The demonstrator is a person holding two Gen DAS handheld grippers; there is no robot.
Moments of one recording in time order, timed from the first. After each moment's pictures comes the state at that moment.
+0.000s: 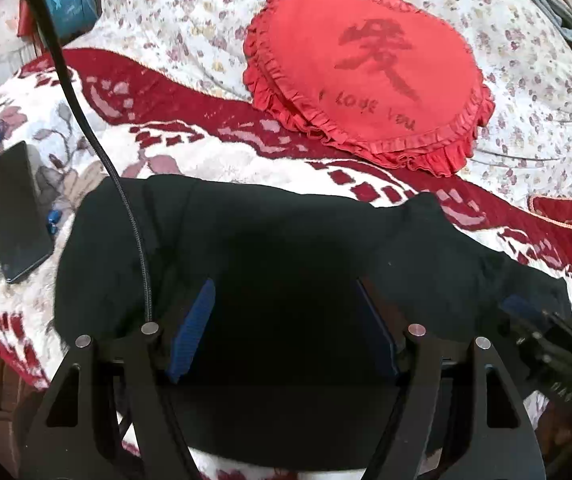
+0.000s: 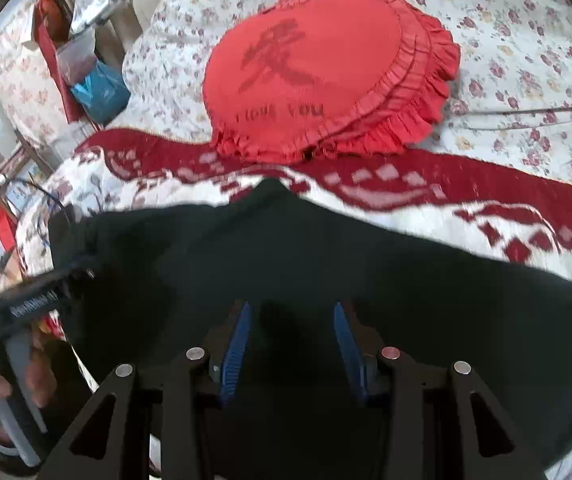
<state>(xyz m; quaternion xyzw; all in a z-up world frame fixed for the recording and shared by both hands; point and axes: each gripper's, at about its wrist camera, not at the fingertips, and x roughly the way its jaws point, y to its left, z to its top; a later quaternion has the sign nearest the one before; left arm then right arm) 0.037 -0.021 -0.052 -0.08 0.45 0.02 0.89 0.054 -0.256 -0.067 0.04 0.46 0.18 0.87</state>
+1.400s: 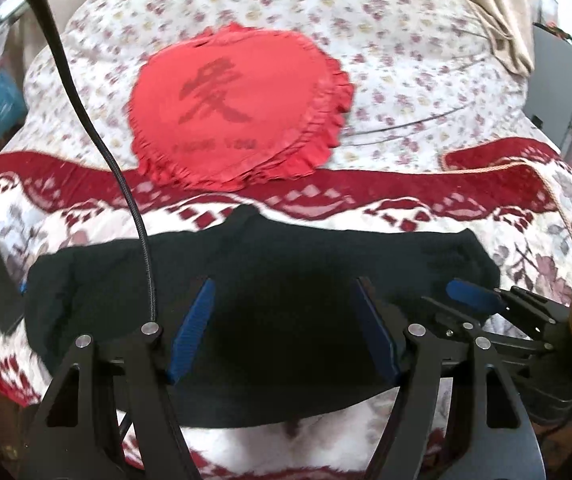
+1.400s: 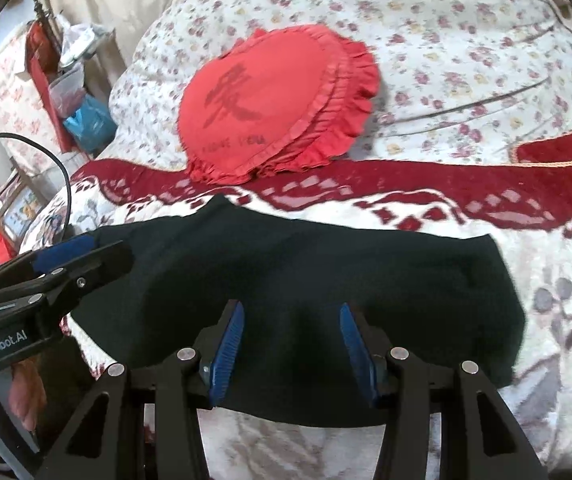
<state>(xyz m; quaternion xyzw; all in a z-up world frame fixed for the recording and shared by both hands) -0.001 -0.166 0.004 0.03 0.41 -0.09 0.91 -0.002 -0.345 -0.035 0.08 0.42 0.15 0.89</state>
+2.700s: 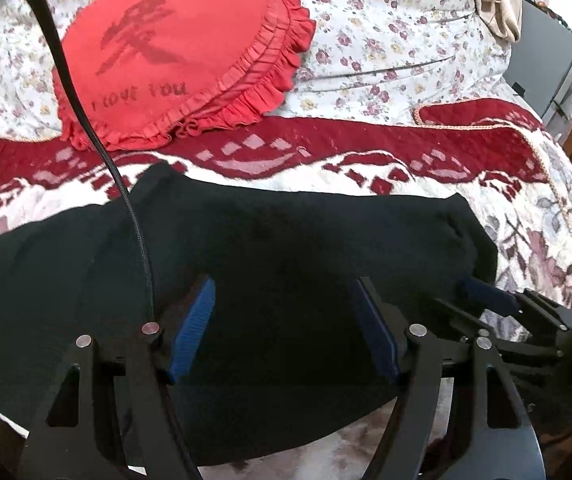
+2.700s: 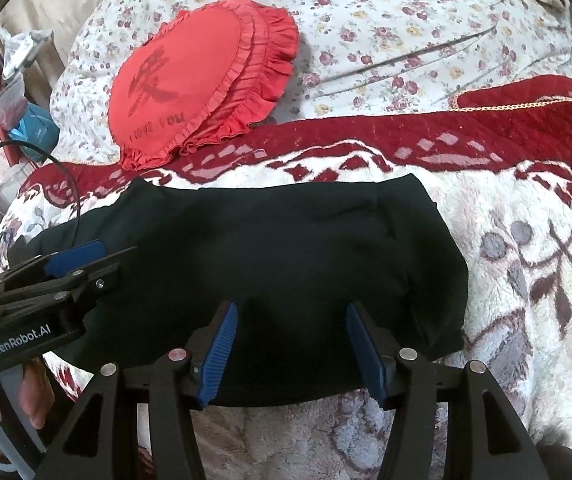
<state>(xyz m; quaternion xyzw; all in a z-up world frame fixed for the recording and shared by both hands) 0.044 -0.198 -0.051 0.01 0.48 -0.17 0.86 0.004 -0.382 -0.064 0.09 0.48 0.06 0.87</state>
